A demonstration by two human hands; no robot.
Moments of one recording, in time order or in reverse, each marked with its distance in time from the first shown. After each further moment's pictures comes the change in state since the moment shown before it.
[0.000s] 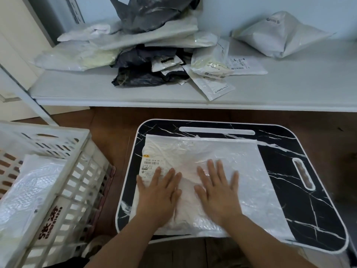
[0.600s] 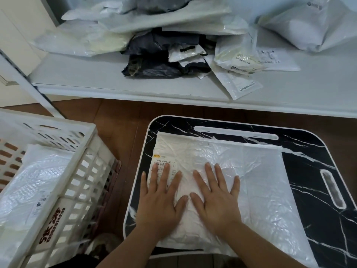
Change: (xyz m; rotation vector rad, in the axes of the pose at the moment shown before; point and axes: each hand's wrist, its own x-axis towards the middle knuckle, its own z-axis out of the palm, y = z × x) left_hand 0.009 -0.032 0.031 -0.035 0.235 -0.035; right_hand 0.024 -0.029 0.026 -0.056 -0.068 -0.057
